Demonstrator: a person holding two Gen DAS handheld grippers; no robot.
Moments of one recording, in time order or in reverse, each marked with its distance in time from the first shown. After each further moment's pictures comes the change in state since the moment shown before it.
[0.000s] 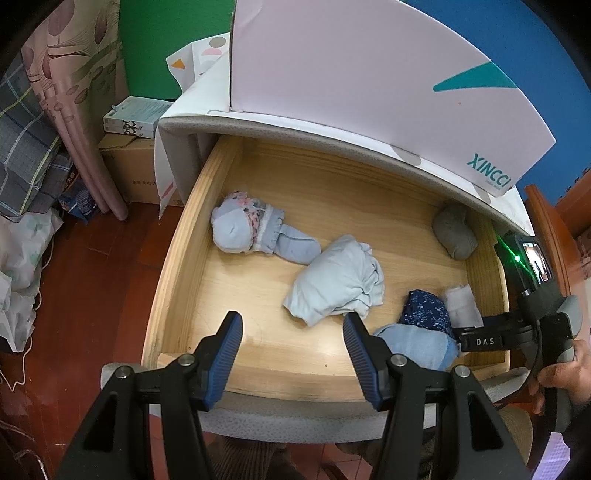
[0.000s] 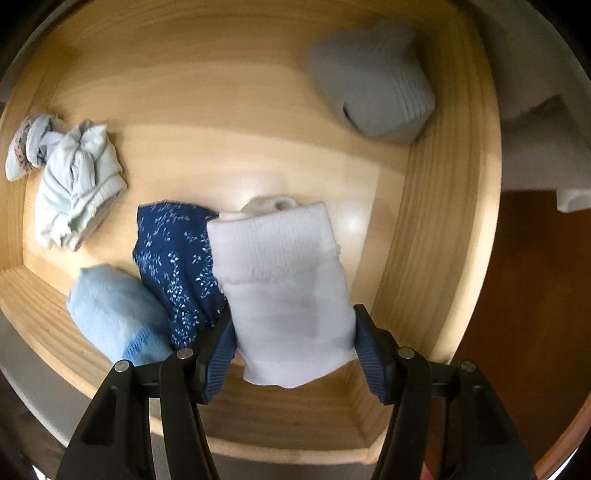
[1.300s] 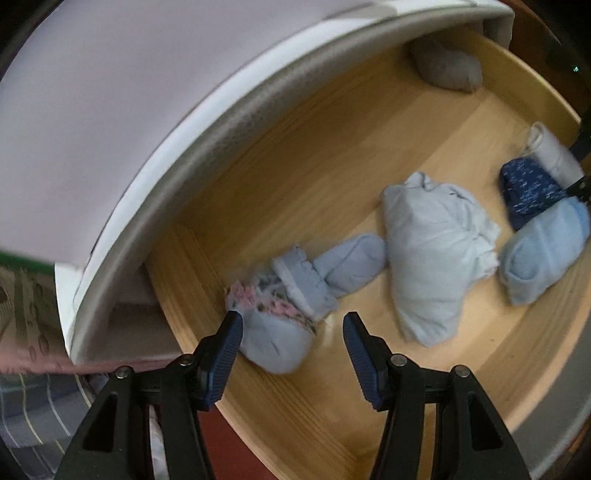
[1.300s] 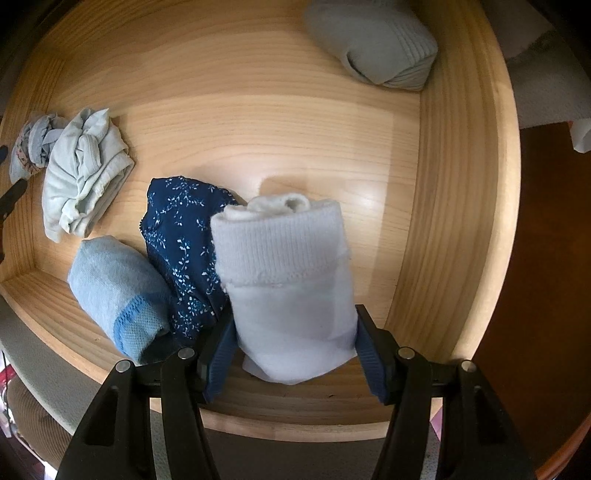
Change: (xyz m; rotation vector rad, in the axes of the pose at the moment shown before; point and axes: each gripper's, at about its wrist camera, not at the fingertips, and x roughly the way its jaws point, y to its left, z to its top) left arm 0.110 -0.036 0.053 0.932 0.125 0.226; right arm 0.010 -0.025 -0.024 0.078 0.055 0.081
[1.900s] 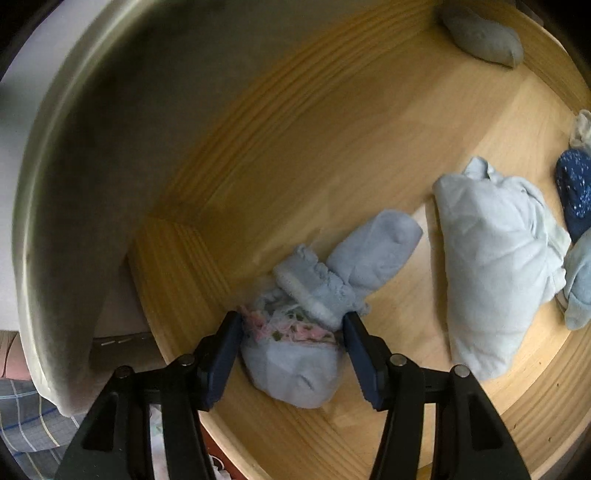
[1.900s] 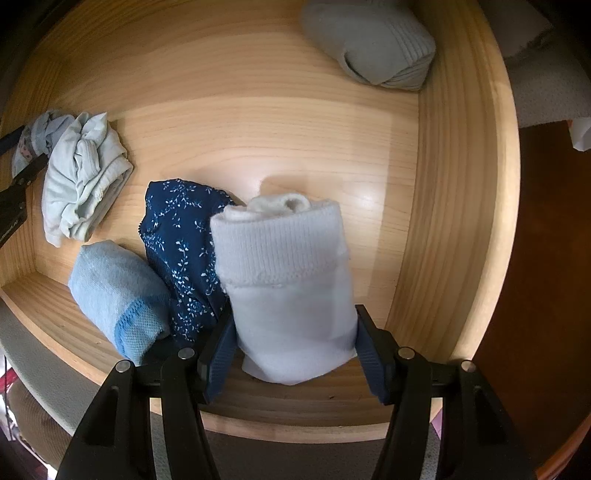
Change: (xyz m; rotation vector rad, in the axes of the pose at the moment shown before) left arm 0.044 -0.004 0.032 -0.001 0.079 0.070; right arm 0.001 0.001 0.002 0.012 -0.003 0.004
